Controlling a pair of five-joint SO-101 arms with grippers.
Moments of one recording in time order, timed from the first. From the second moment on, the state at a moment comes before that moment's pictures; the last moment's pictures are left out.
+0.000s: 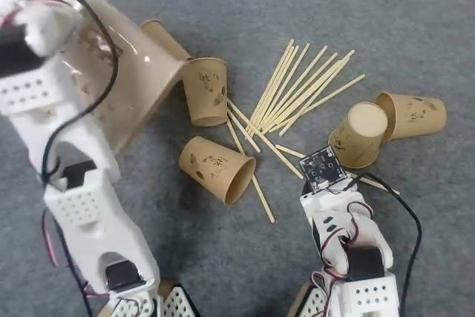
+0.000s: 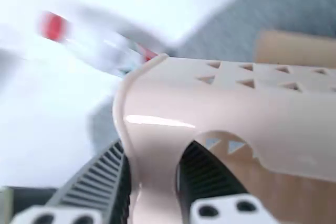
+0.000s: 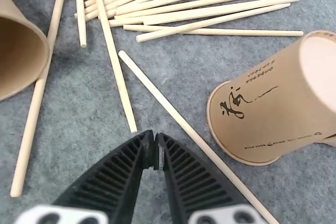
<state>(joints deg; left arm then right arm) -22.0 30.5 -86.5 99.4 -42.2 -11.8 -103.2 95.3 56.9 20.4</state>
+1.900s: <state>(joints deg) -31.5 -95.9 80.2 4.0 -59.4 -11.8 -103.2 95.3 57.9 20.4</state>
